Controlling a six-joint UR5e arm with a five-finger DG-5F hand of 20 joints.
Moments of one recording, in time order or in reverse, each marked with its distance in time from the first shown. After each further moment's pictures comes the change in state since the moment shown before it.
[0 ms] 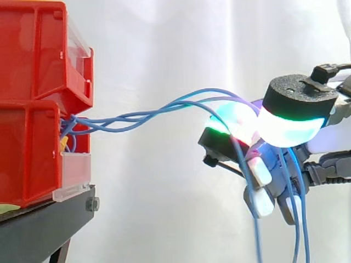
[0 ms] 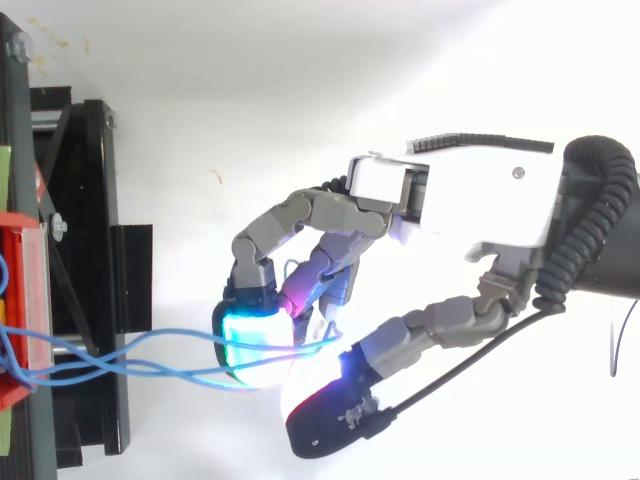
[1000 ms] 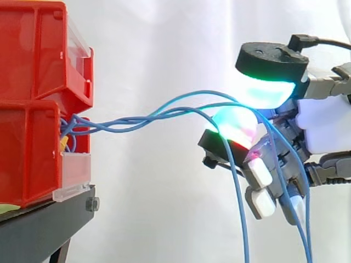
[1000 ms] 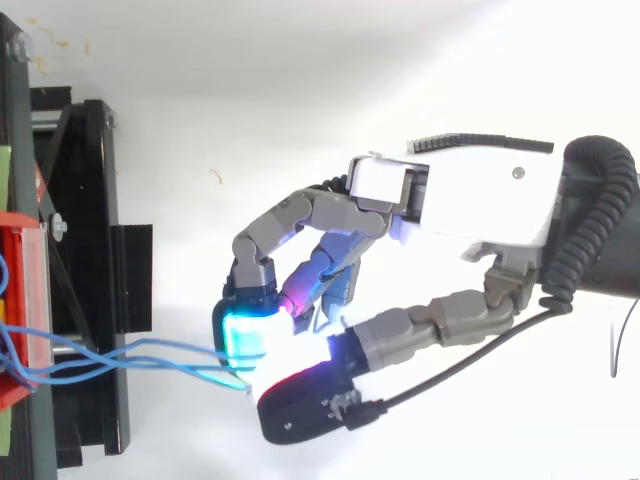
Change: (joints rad) arm 0.000 0.000 0.000 -0.002 0.000 0.000
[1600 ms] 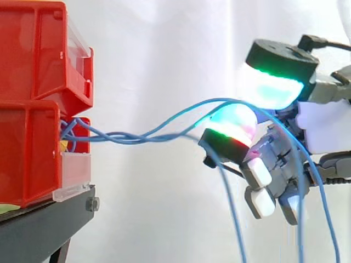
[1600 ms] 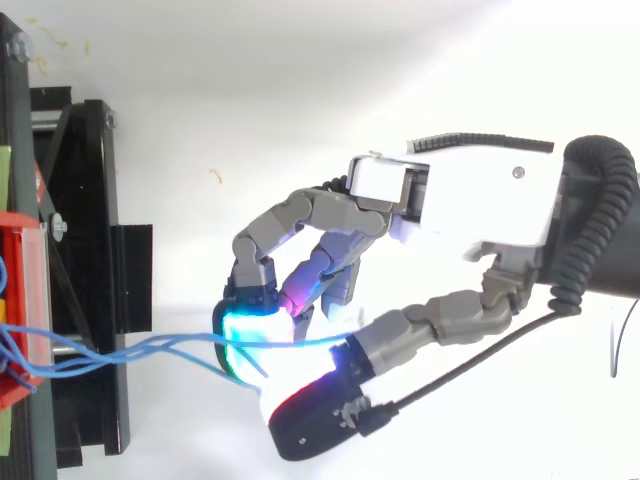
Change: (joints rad) arm 0.000 0.000 0.000 0.000 0.001 0.001
